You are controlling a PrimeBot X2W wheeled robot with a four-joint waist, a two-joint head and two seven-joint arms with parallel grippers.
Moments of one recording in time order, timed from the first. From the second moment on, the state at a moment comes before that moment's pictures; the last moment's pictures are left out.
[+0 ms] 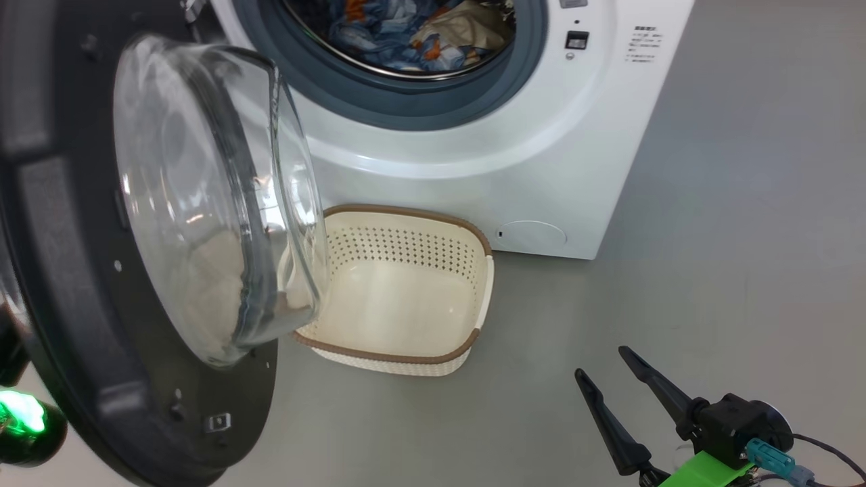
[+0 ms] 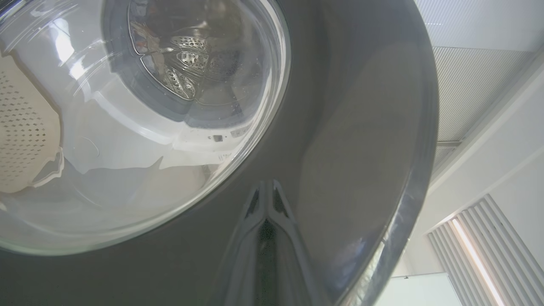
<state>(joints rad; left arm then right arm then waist) -0.33 0.14 0.56 0.05 -1.72 0.13 1.08 -0.01 -0.24 0.27 0.04 0.30 0.13 -0.18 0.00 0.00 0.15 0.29</state>
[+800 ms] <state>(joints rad) -0.37 0.08 0.49 0.05 -1.69 0.08 1.04 -0.05 -0.20 0.28 0.10 0.30 0.13 -0.24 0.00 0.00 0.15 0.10</state>
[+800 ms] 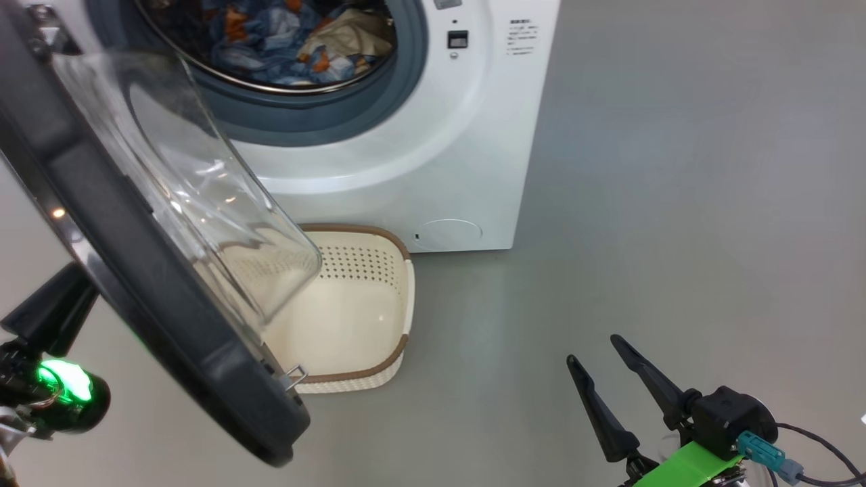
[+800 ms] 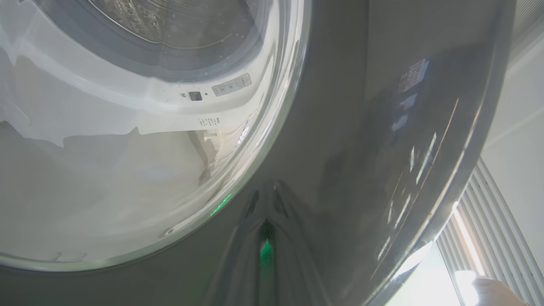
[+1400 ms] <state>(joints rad) -0.45 0.07 0.48 0.12 -1.65 0.01 0.96 -0.09 -0.19 0.27 0.12 0.31 0.13 -0.25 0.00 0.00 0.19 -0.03</state>
